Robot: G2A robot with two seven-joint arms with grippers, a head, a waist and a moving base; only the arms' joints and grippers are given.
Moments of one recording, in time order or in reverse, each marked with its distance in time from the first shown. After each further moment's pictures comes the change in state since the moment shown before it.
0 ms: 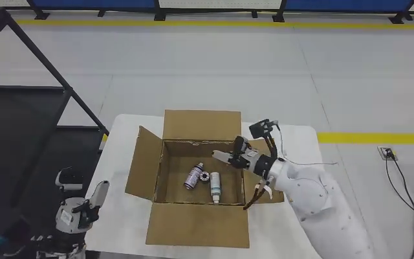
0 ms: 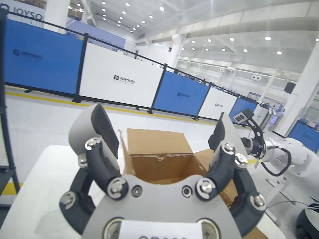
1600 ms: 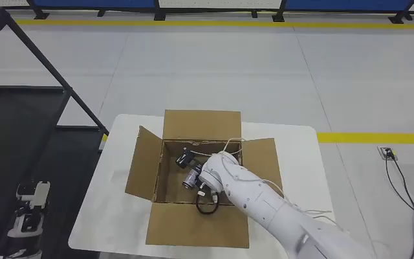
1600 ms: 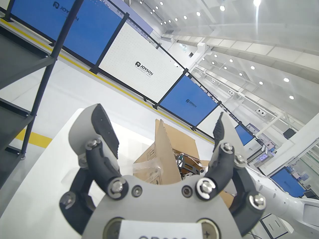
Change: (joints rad) left arm 0.002 0.015 -0.216 0.120 -0.491 -0.025 -0.268; right arm 0.567 -0.446 -0.731 1.015 -0.354 -0.020 0.219
